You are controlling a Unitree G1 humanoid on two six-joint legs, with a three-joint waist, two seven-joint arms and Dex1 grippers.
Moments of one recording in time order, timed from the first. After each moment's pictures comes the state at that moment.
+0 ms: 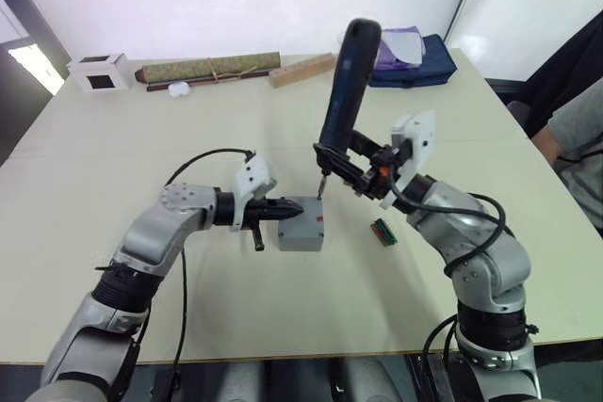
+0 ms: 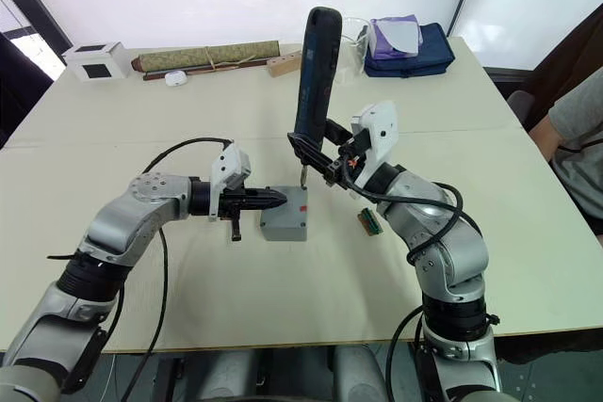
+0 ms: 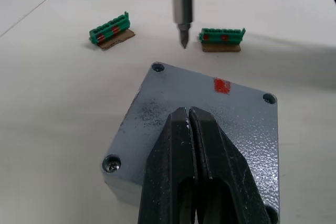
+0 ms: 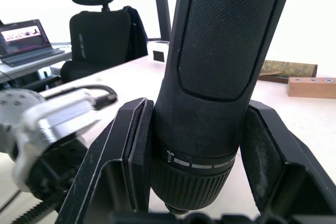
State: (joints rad) left arm -0.55 0.57 -0.24 -0.07 -0.35 0.54 -1.02; right arm -0.43 -0.26 -0.04 -0.46 0.49 0.67 0.50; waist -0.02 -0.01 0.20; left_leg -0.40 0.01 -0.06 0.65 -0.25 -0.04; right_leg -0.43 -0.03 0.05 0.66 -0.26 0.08
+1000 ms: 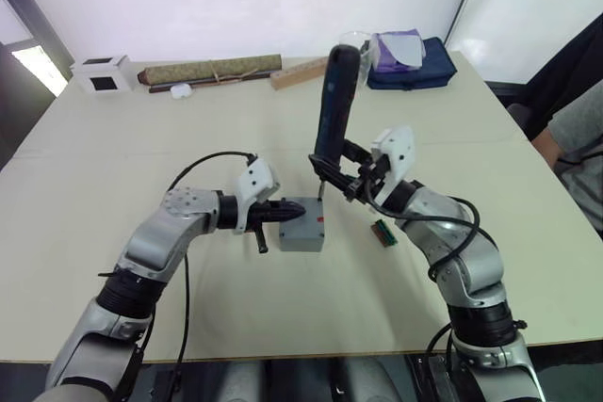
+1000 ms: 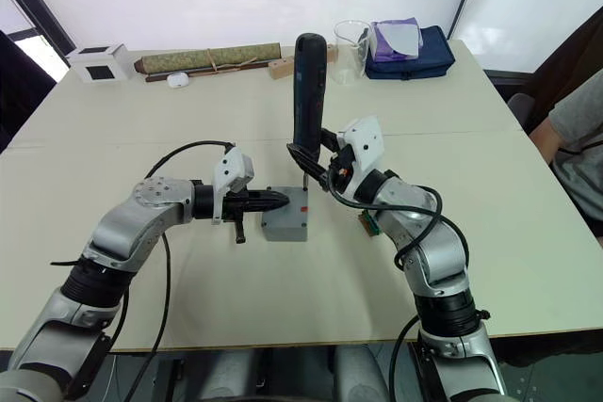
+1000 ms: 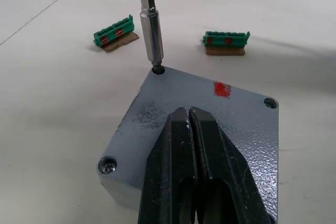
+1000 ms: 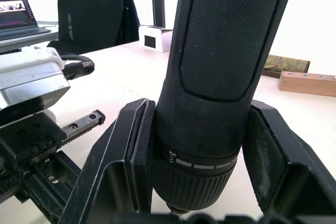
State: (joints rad) left arm -0.52 0.53 -0.23 -0.10 -0.34 0.56 -0.97; right arm -0.39 -0.29 0.07 -0.34 0.37 0.47 0.52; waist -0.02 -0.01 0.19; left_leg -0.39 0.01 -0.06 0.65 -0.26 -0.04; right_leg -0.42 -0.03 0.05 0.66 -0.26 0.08
